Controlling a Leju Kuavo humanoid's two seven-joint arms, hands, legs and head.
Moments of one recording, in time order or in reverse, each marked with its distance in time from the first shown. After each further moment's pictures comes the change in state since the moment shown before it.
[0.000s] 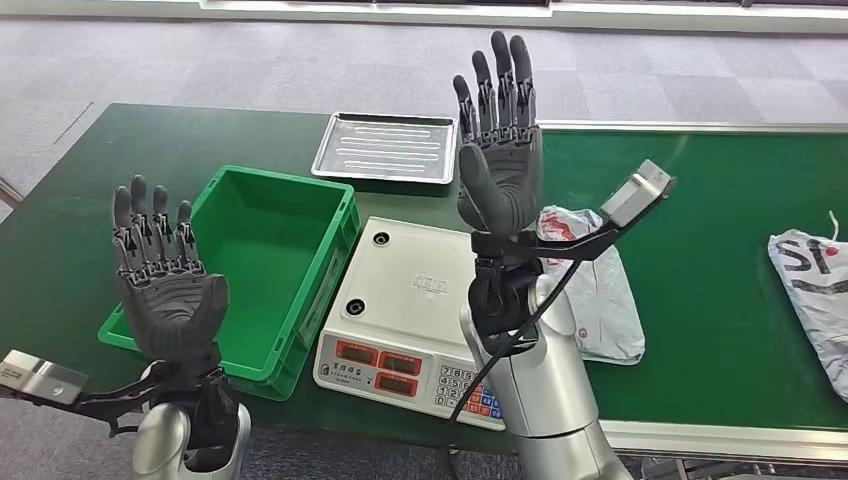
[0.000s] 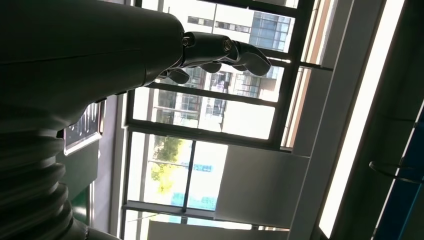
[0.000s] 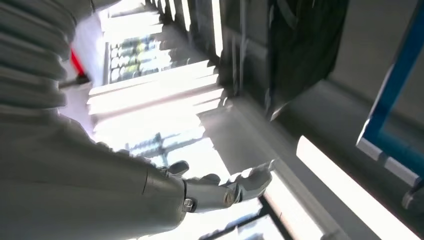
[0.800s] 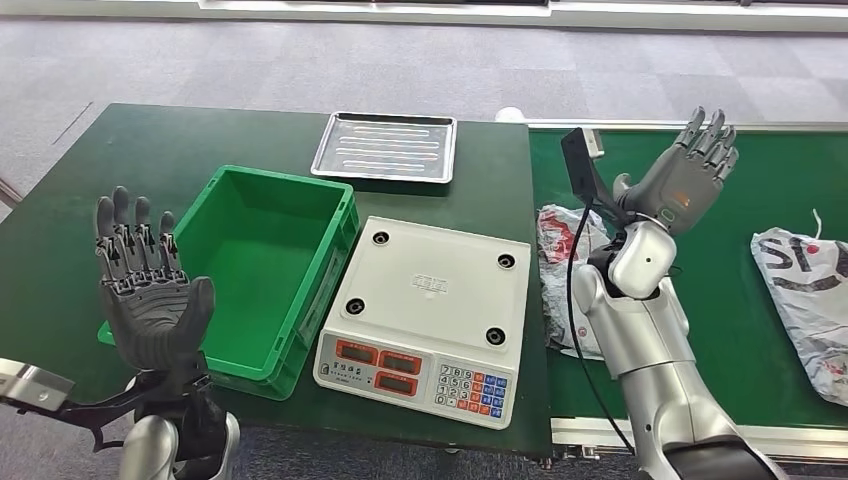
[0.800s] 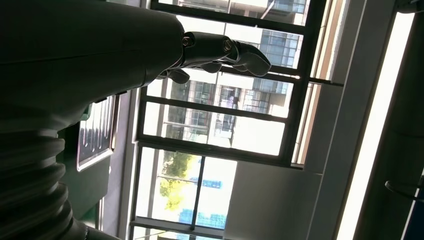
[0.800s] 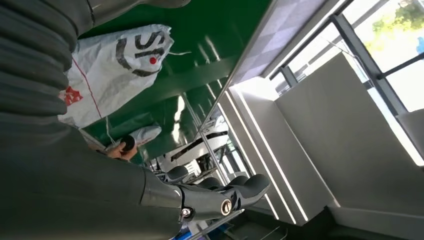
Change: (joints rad) left arm 0.041 -0.015 0.042 -0.045 -0.027 0.019 0.041; right arm -0.181 -0.386 -0.144 0.435 1.837 -0.601 1.096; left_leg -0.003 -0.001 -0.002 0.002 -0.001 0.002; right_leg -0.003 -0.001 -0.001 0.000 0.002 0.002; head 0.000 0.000
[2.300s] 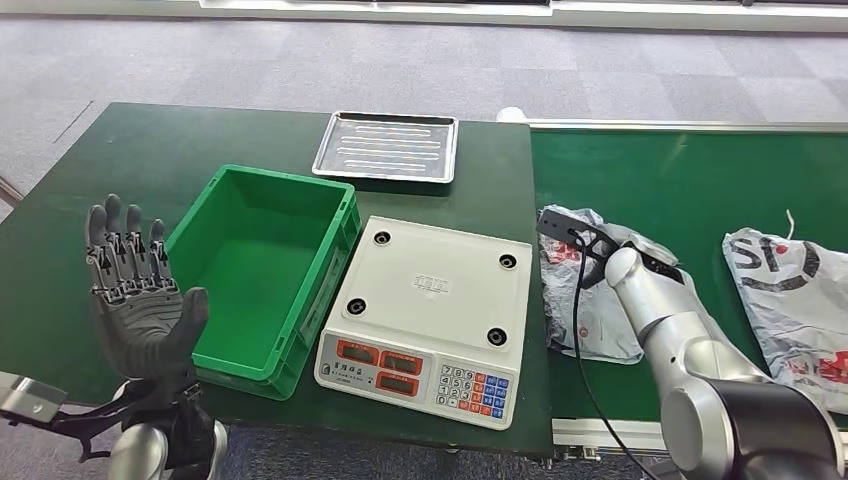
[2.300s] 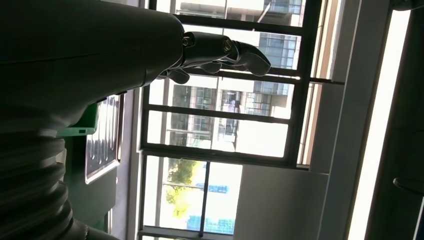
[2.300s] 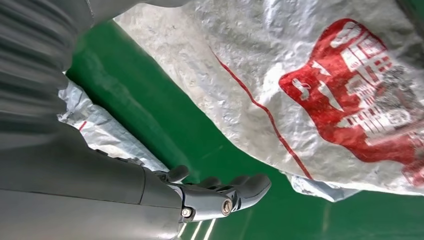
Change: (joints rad) left arm 0.022 0.009 0.041 -0.013 -0.035 -0.045 -0.010; right arm -0.223 -0.041 -0.208 0.636 -0.220 0.807 -0.421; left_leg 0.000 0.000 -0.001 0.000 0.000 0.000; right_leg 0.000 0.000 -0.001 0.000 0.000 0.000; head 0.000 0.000
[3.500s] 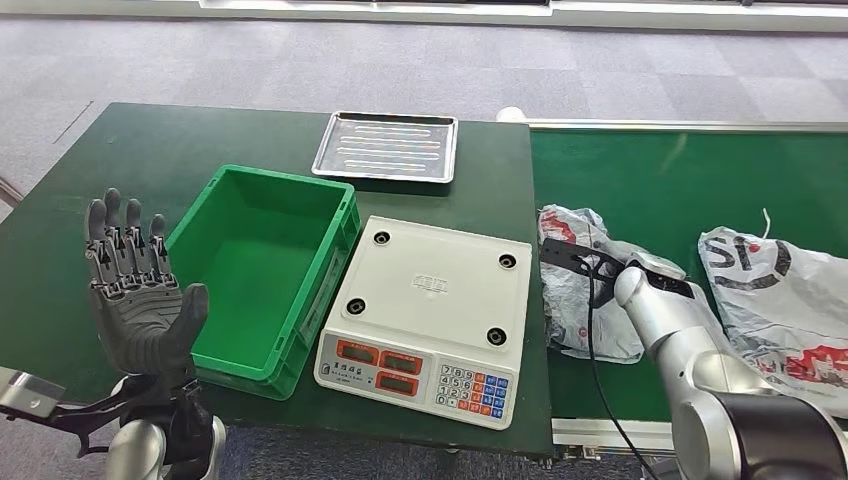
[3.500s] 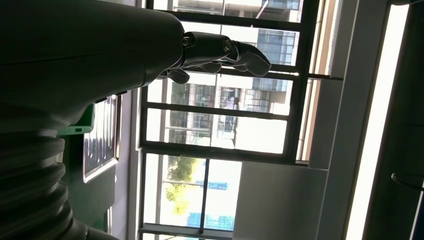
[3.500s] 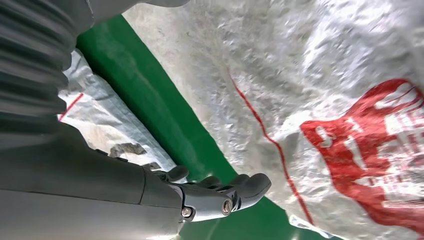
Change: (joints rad) left arm -0.015 -0.010 0.018 0.000 -0.012 -0.031 0.012; right arm 0.045 -0.047 0.059 0.007 0.079 0.021 -0.163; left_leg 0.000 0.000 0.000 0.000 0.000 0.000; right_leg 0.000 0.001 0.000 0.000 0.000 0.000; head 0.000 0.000
